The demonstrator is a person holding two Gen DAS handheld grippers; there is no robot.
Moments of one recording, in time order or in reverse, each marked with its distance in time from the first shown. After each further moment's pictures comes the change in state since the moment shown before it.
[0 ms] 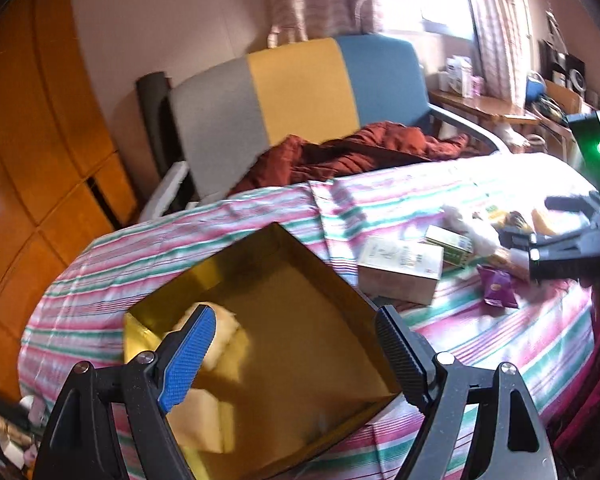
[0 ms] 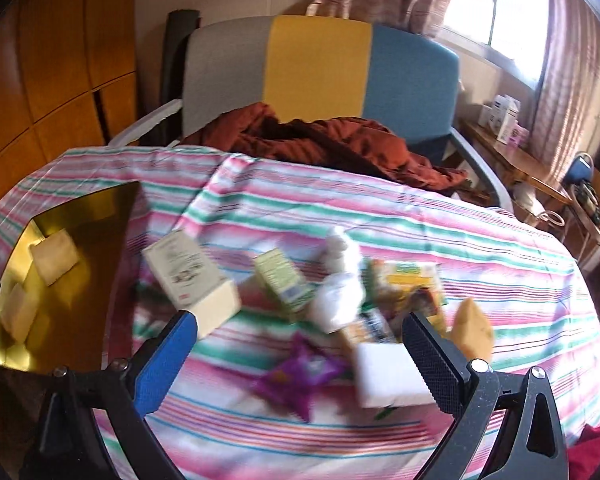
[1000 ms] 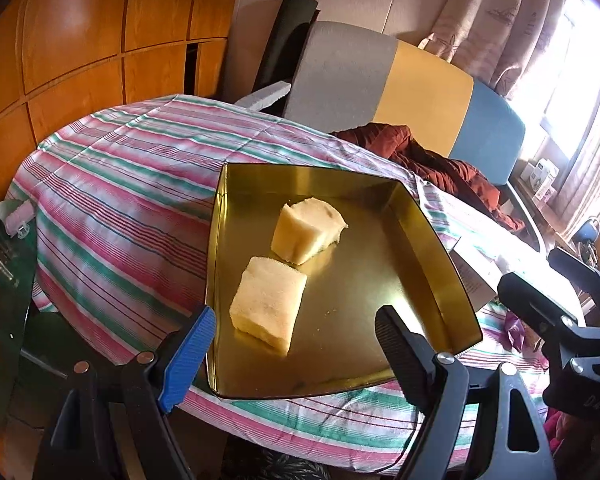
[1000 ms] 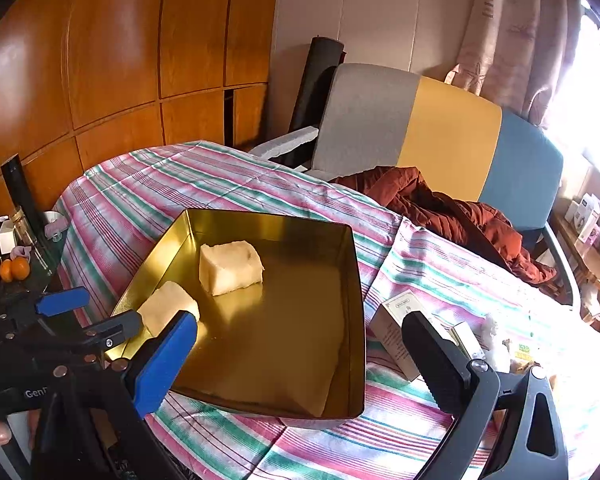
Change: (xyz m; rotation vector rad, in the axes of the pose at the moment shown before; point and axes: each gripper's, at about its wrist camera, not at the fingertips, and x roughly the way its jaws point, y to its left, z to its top) left arm -0.020 0.134 -0.109 -0.592 0.112 0.004; right arm -0.076 0.207 0.000 -0.279 -0.137 0.257
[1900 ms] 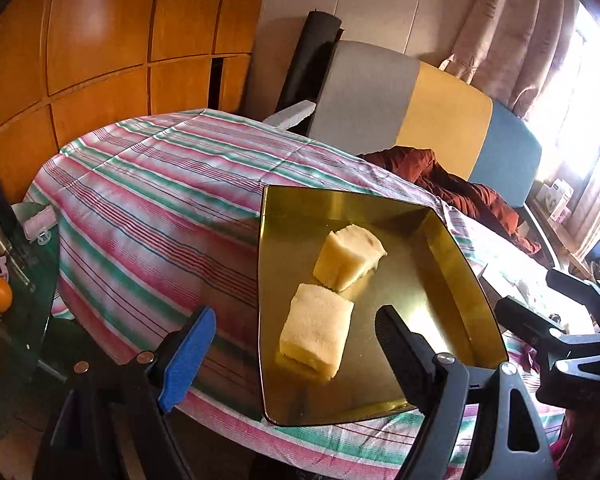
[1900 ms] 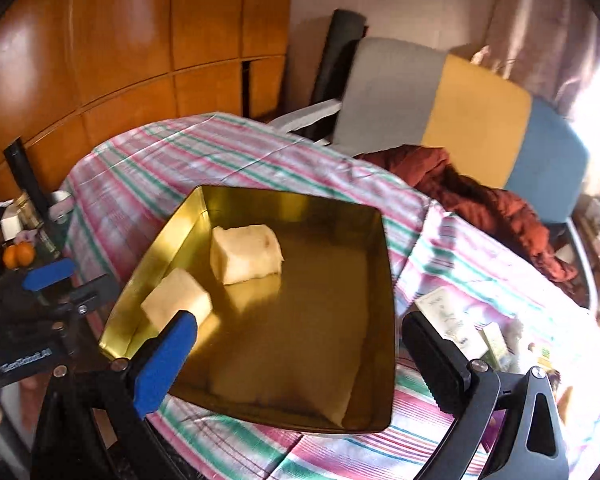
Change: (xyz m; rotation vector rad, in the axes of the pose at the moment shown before) left arm 0.000 0.033 0.004 -0.042 -0.078 0.055; right arm 0.035 0.019 0.009 -0.029 0.090 0.036
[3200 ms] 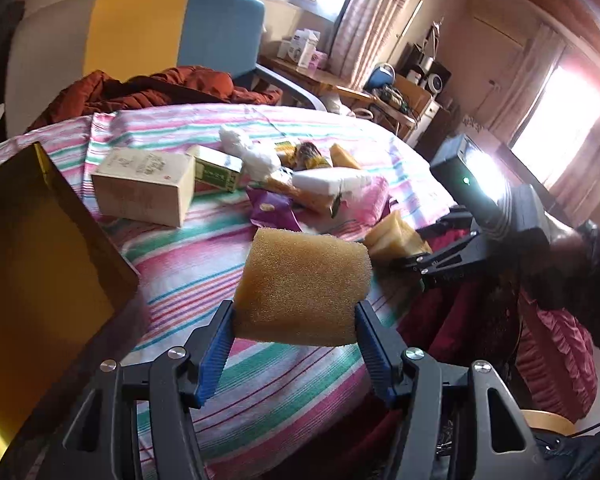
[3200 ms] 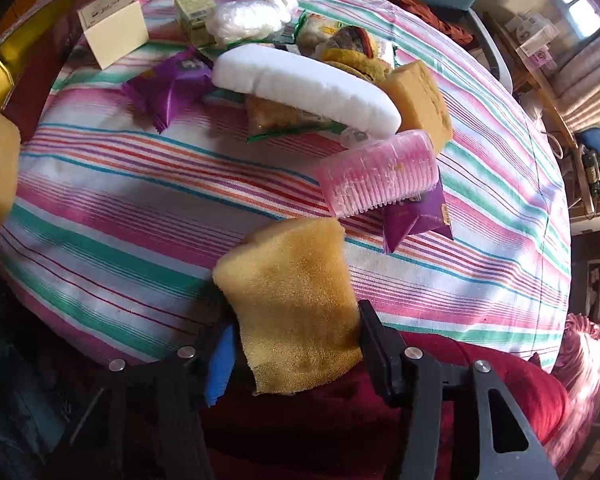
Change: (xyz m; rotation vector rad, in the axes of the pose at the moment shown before) left arm 0.030 -0.232 -0.082 0.619 0.300 -0.767; right arm -0.030 -0.271 -0.221 0.225 0.668 -0.240
